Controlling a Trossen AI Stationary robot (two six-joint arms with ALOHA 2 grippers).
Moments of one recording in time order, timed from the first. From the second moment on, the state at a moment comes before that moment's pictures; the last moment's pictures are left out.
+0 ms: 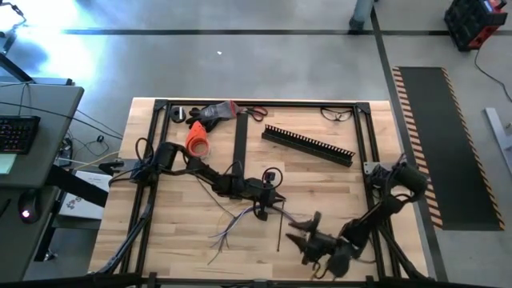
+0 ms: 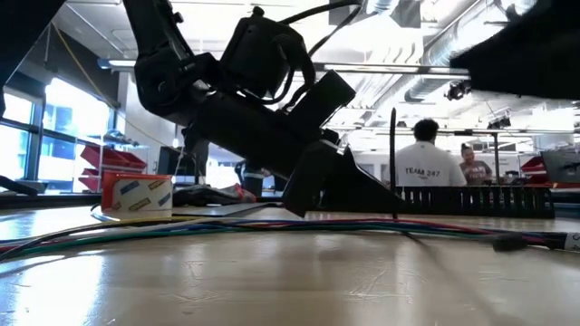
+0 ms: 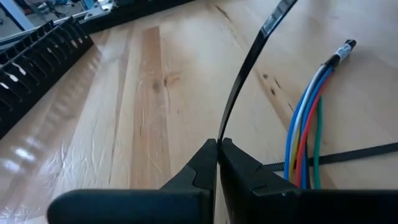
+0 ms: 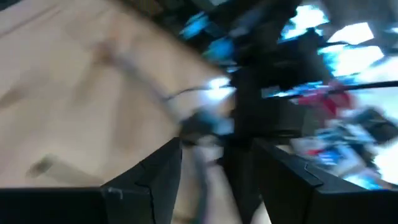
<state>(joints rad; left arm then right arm) -0.16 2.20 1.06 0.74 -0.09 0.22 0.91 1.92 0.83 0.48 1.17 -0.10</state>
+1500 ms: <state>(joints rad) -0.16 2.20 1.06 0.73 -0.15 0.14 0.64 2.02 0.90 0.39 0.37 -0.32</state>
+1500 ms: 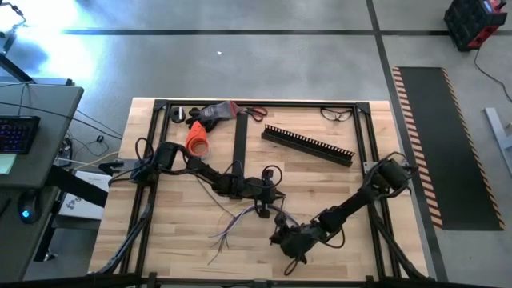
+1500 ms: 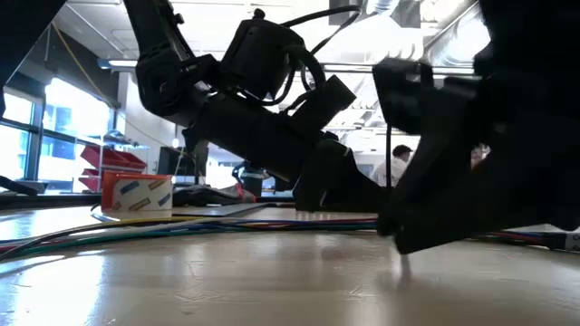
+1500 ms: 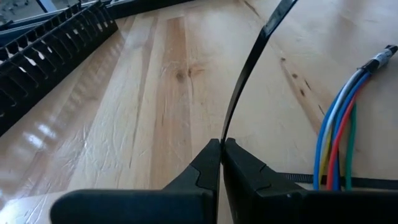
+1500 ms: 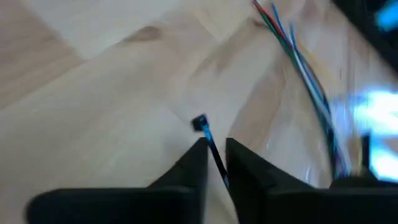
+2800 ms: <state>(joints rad) -0.22 2.20 1.06 0.81 -0.25 0.24 0.74 2.03 0.58 0.89 0.82 0.51</state>
